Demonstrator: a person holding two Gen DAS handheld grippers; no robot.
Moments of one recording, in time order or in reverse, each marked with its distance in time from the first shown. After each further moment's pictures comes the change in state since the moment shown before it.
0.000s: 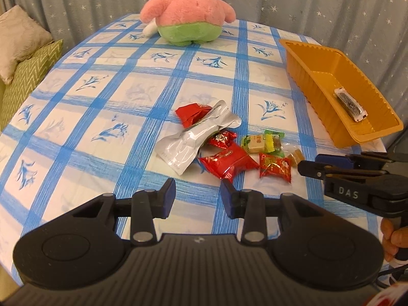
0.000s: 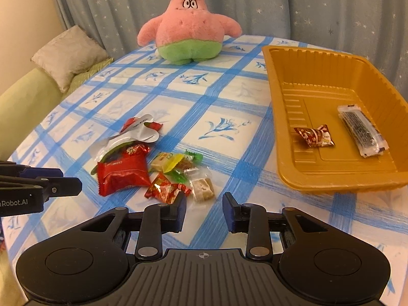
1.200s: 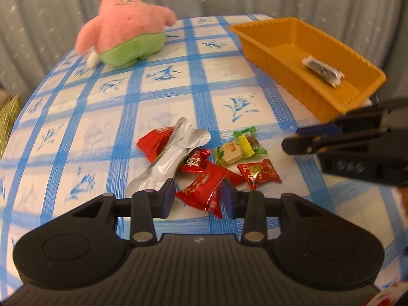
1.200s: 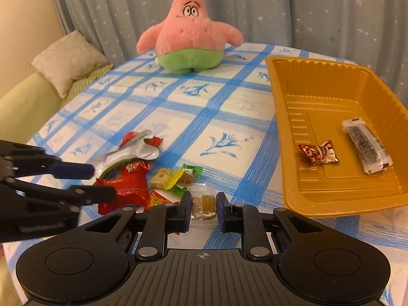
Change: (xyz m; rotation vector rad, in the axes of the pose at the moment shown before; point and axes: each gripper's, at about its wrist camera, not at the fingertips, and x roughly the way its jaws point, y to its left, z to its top) left arm 0.034 -0.025 0.021 0.341 -0.020 -0.081; right arm 0.001 0.000 0.015 0.001 -0.028 0.001
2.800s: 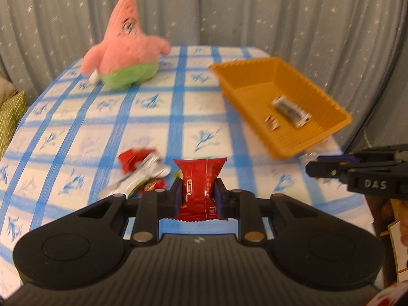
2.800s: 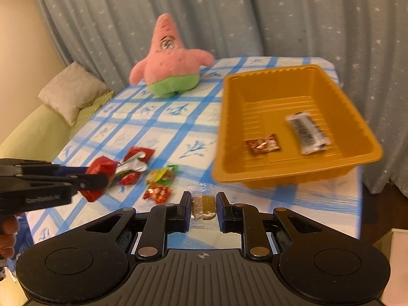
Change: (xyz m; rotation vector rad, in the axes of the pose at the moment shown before) left arm -0.074 -0.047 0.023 -0.142 -0.104 -0.031; right arm -0.105 -0.057 -0.016 0.125 -0.060 0.048
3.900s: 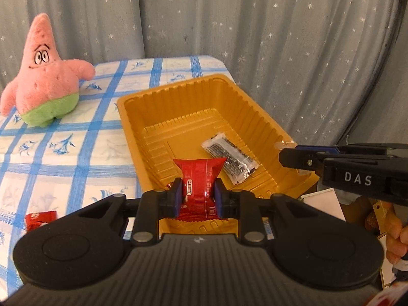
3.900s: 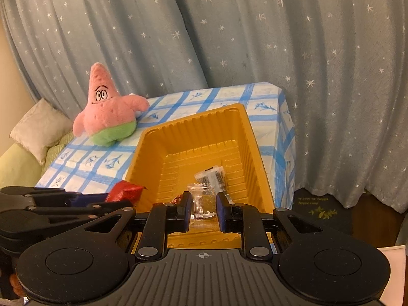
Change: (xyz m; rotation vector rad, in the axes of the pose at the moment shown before) left arm 0.102 -0.126 0.084 0.027 0.019 -0.083; right arm -0.014 -0.128 0.070 0.077 -0.092 -0.080
